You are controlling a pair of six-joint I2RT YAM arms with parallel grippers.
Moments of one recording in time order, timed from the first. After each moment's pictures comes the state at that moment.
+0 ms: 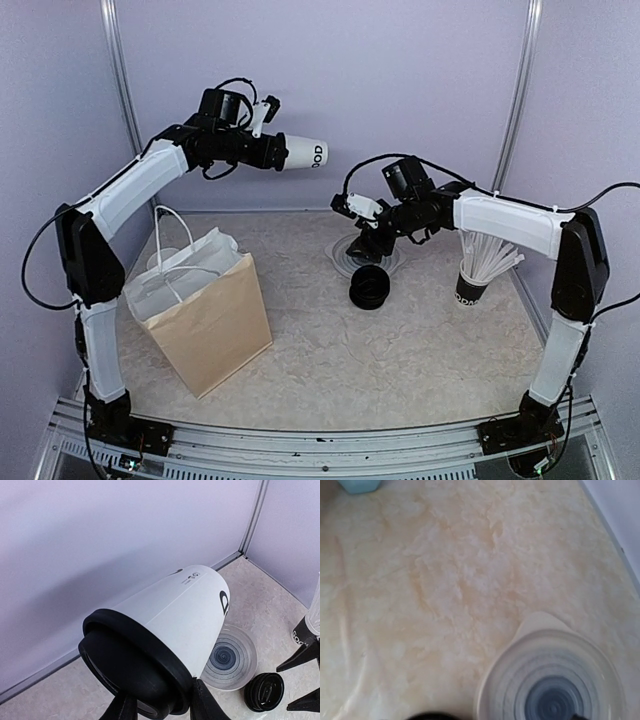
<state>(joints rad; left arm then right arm) -0.46 2.07 2.18 -0.56 0.19 0.05 0.63 1.87 1.59 -0.46 -0.24 -0.61</state>
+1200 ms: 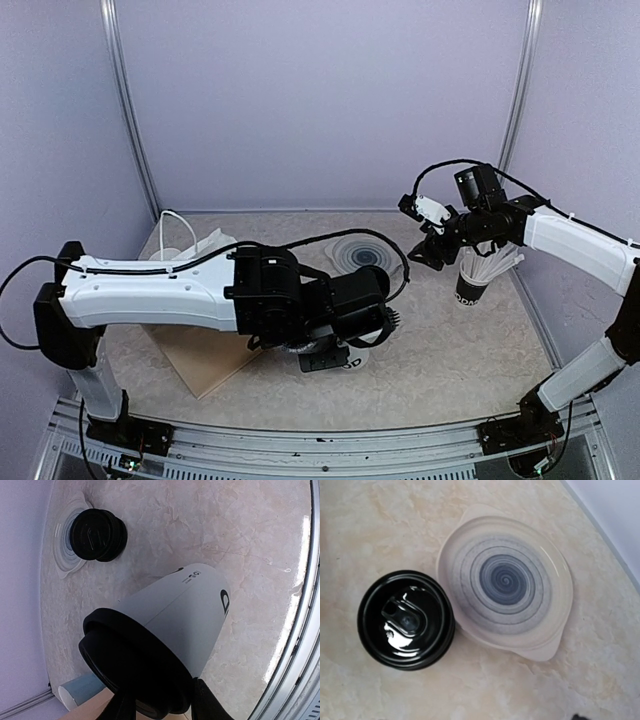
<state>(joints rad) -1.42 1.86 1.78 -1.12 -0.50 0.12 0.44 1.44 1.21 -0.51 -0.21 -0.60</state>
